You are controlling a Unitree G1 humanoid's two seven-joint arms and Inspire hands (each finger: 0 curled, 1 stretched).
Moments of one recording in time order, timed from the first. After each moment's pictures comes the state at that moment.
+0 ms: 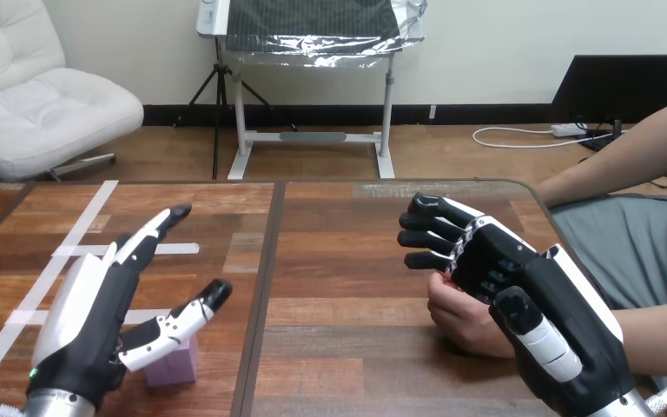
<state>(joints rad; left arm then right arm) 0.22 0.35 0.13 0.03 0.40 -0.40 -0.02 0.25 -0.25 -0.01 -0.15 0.34 -0.40 0.57</state>
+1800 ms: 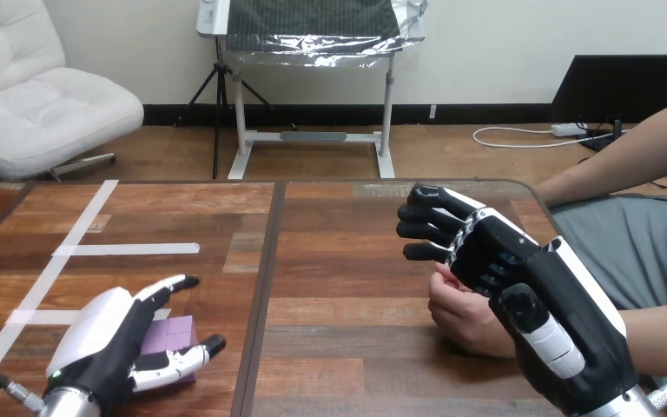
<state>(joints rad) 0.01 0.47 -0.02 0.47 0.54 -0.38 0.03 0.25 -0.25 -0.01 -0.18 0.34 -0.39 0.57</state>
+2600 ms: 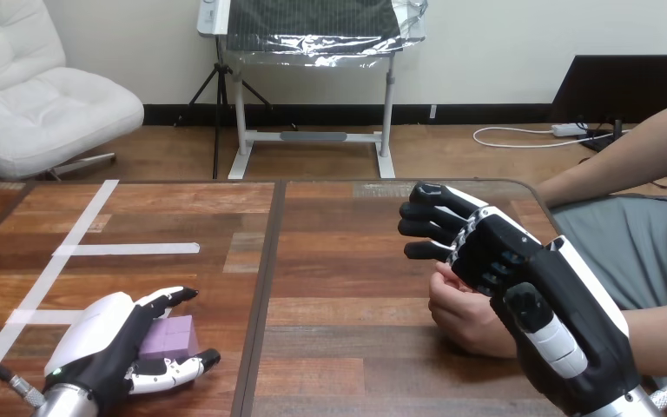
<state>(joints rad) -0.03 0.50 -0.07 0.52 0.56 -0.34 0.03 0.26 -0.25 -0.01 -0.19 0.35 -0.39 0.57</state>
